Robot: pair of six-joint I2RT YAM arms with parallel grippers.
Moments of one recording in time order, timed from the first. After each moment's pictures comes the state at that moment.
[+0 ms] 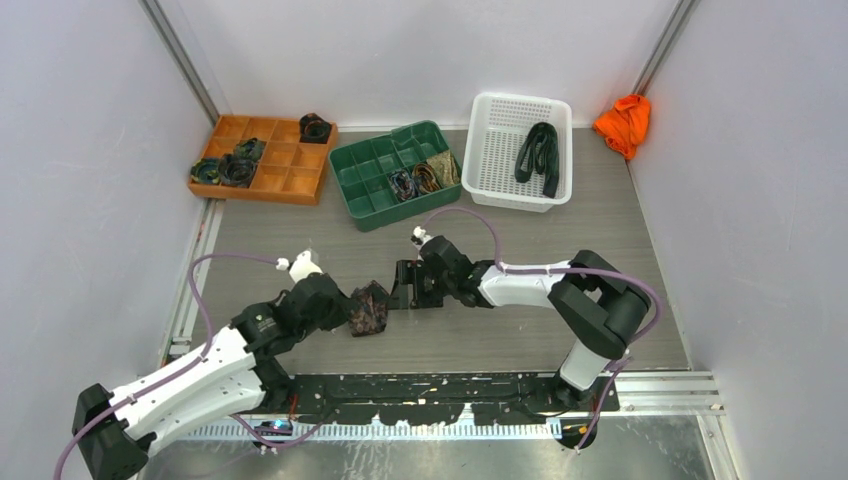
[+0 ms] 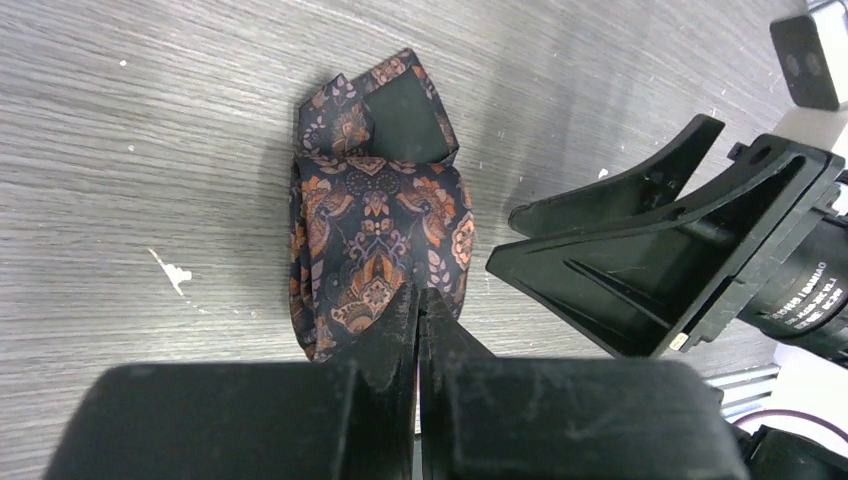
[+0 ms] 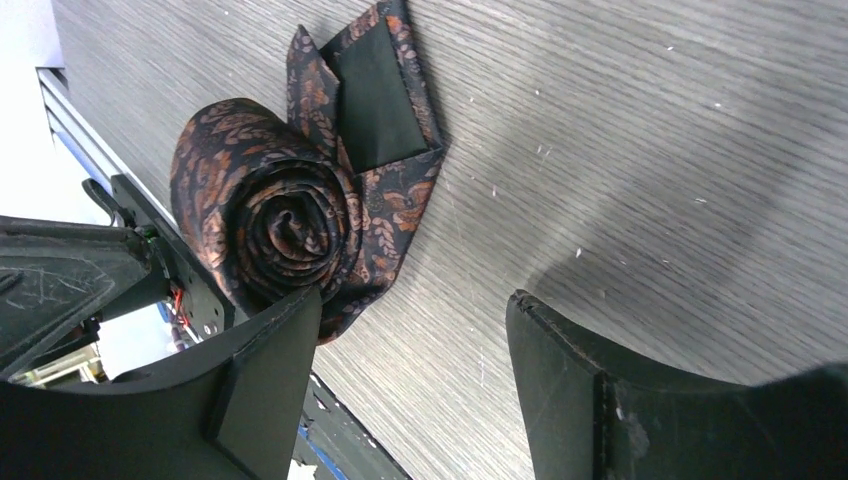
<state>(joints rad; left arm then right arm) -0.84 0.72 0.51 -0.58 -0.32 -1.15 0.88 1.66 0.79 0.11 -0.26 0.79</state>
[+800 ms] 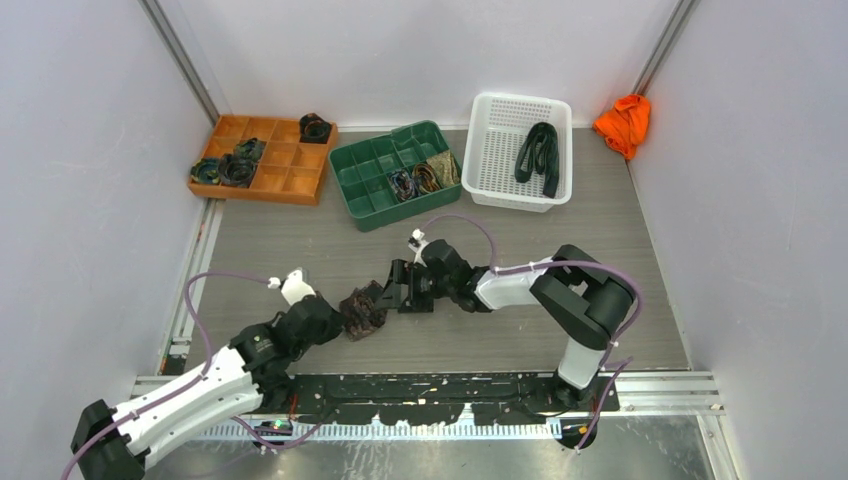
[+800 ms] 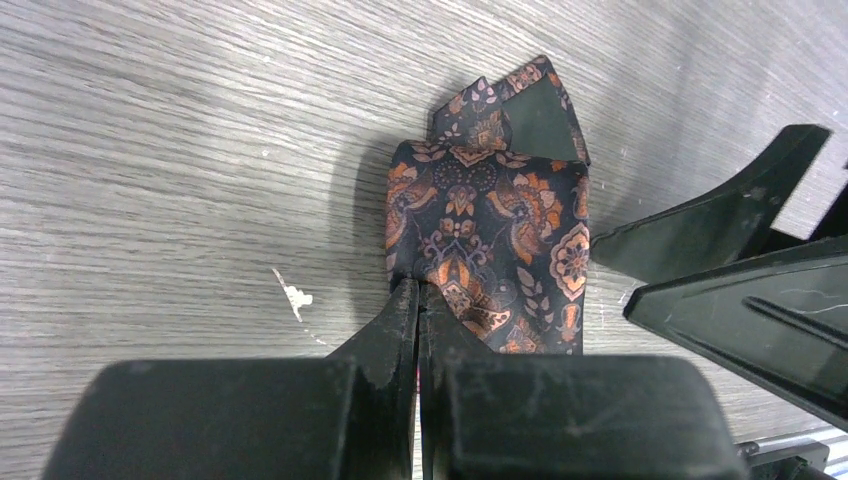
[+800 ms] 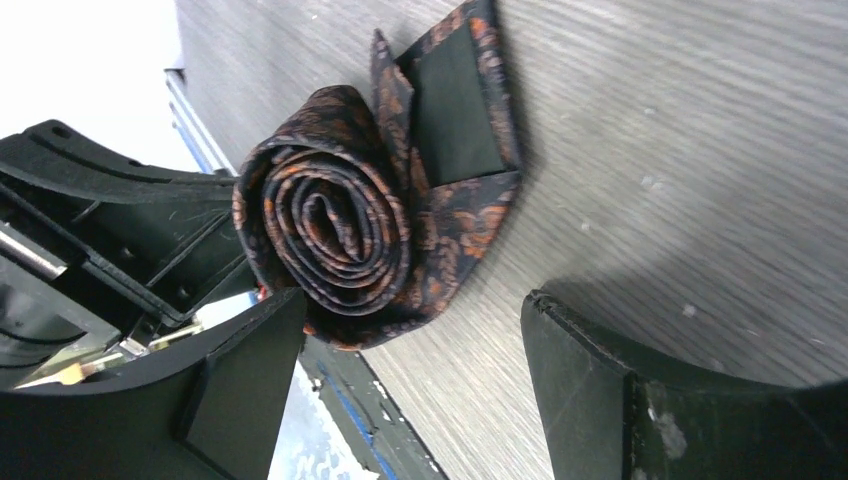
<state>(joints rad) -0.84 0.59 0.26 -0.48 -0.41 -1.12 0.88 1.74 0.75 0.35 -0.38 0.92</state>
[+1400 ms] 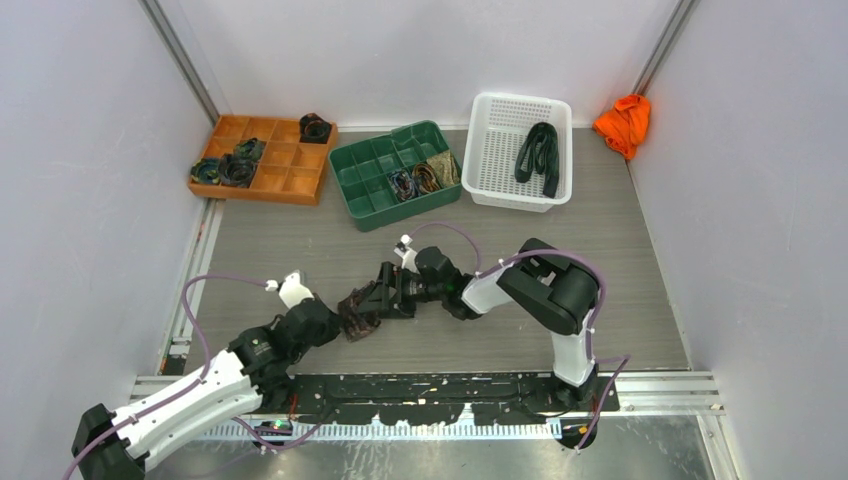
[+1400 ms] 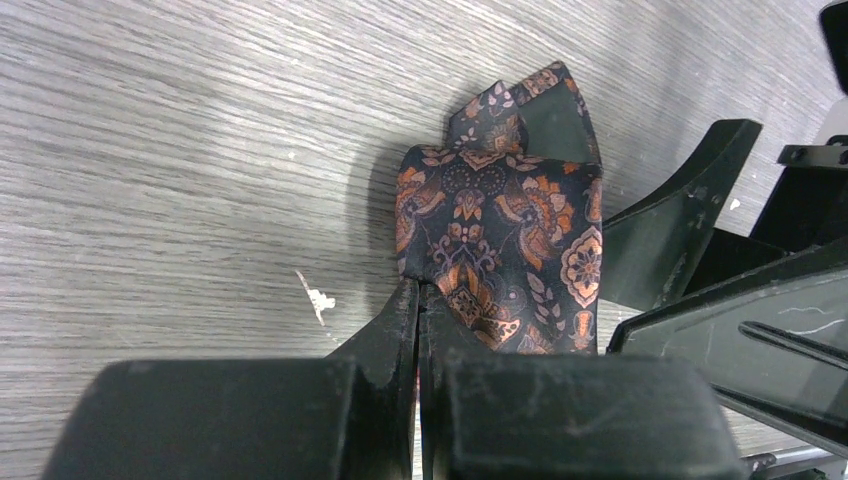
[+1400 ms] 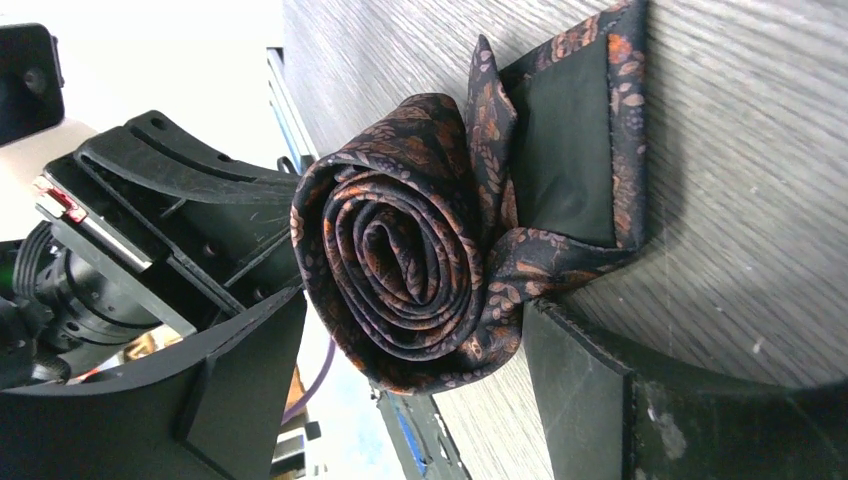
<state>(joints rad) -0.84 0.53 0.23 -0.50 -0.43 -1.12 0.91 1.93 0.73 0.76 -0.51 1.11</state>
